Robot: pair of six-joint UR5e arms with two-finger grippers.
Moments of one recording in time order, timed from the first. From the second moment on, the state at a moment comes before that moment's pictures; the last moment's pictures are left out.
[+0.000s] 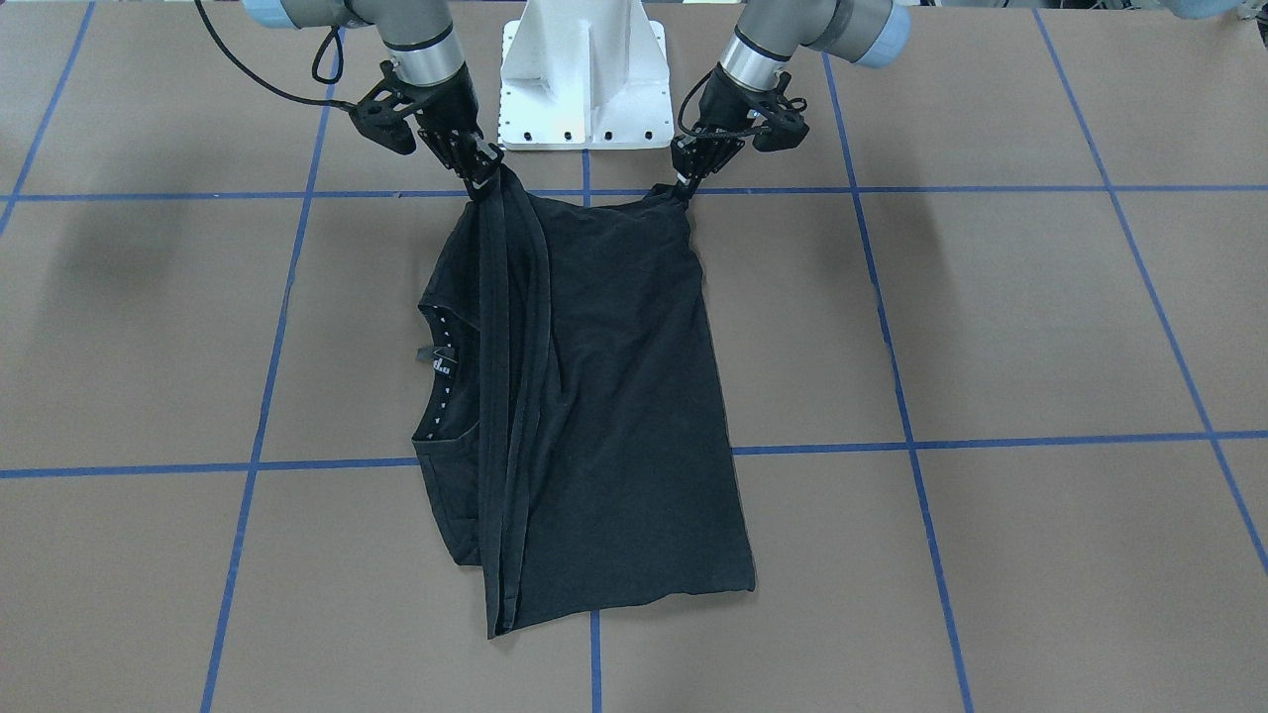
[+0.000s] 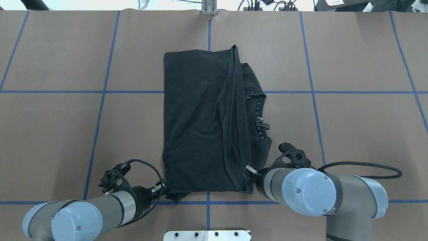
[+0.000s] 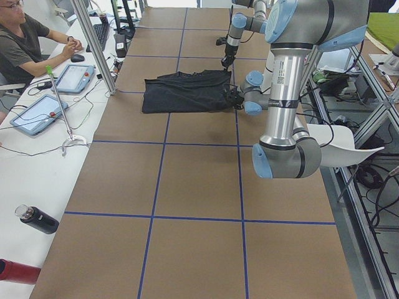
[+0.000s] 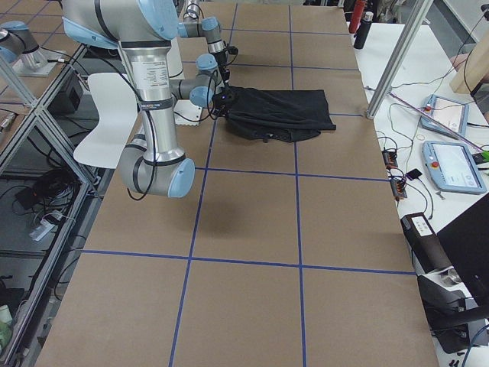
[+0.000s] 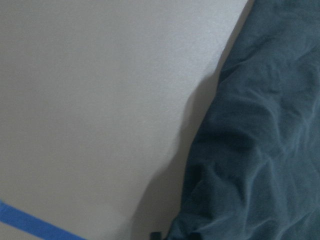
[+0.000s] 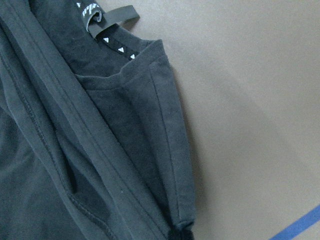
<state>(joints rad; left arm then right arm) -0.10 -1.76 -1.96 -2.18 -1.37 -2.08 0.21 -1.29 2.09 -1.45 1.55 2.13</state>
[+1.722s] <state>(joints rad) -0.18 -1.73 -2.35 -1.99 -1.51 -2.32 0.37 -1.41 2.35 -1.45 1.89 2.20</state>
